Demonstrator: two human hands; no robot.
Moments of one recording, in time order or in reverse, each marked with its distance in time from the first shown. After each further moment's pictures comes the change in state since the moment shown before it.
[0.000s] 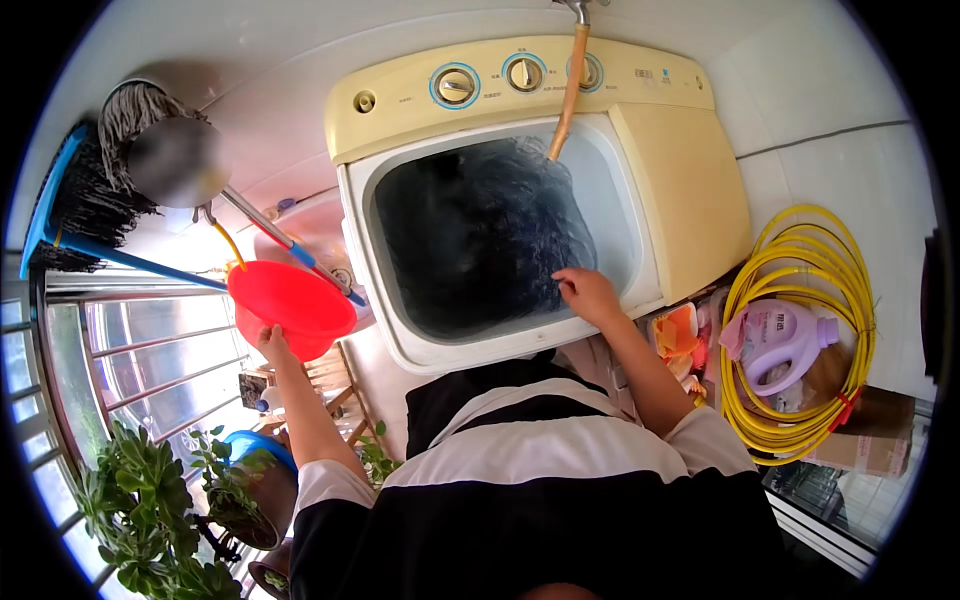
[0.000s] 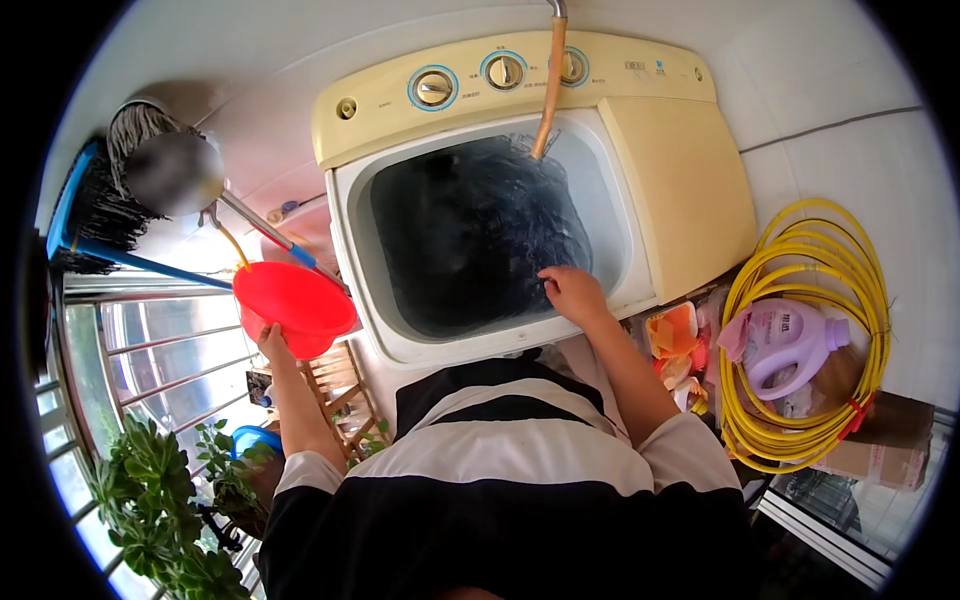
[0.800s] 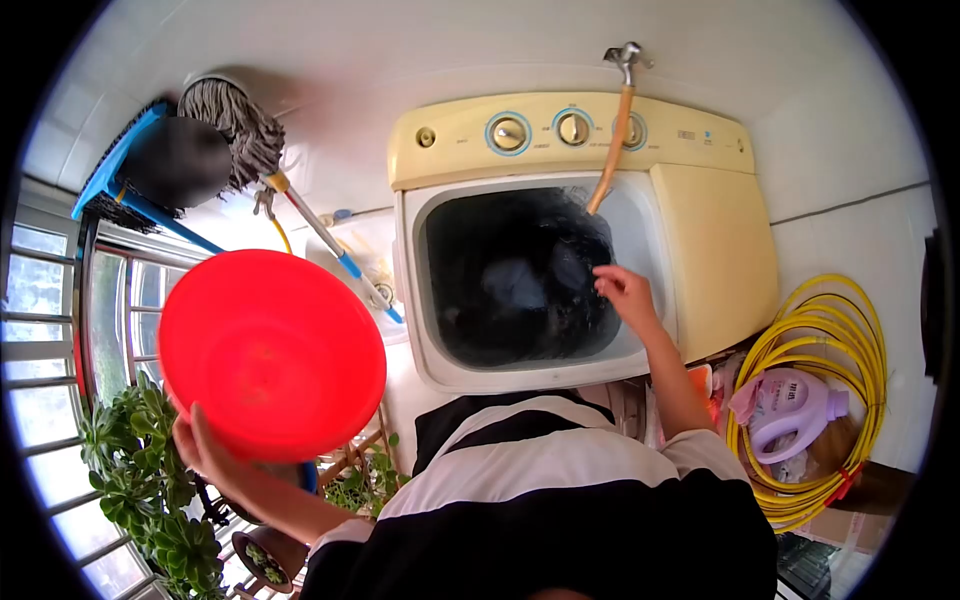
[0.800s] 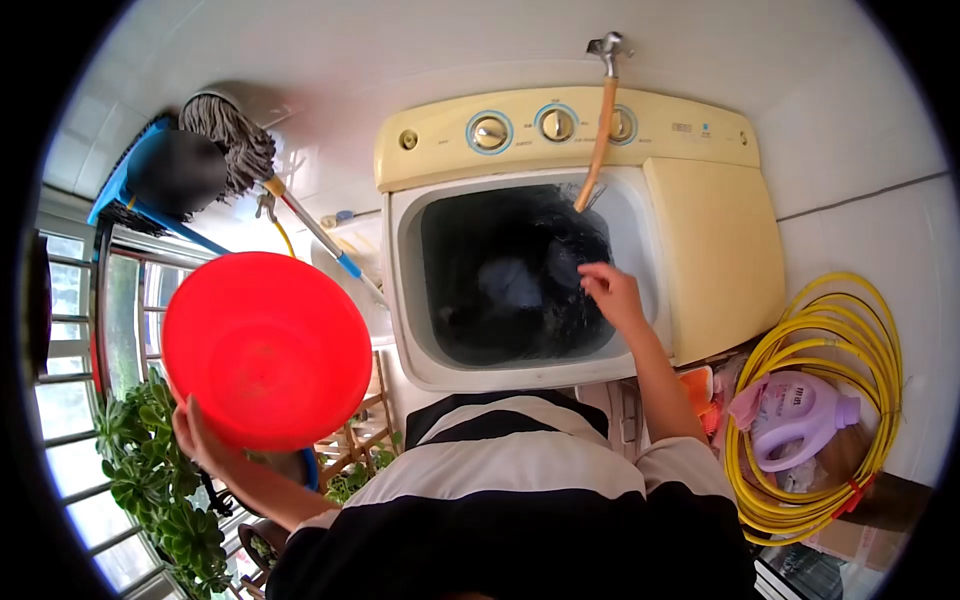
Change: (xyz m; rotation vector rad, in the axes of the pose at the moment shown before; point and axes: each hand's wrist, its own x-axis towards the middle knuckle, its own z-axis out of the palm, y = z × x) left_hand -0.229 0.329 -0.073 0.088 0.241 0.500; right_hand 0.058 0.009 -0.049 0.577 0.136 -0.167
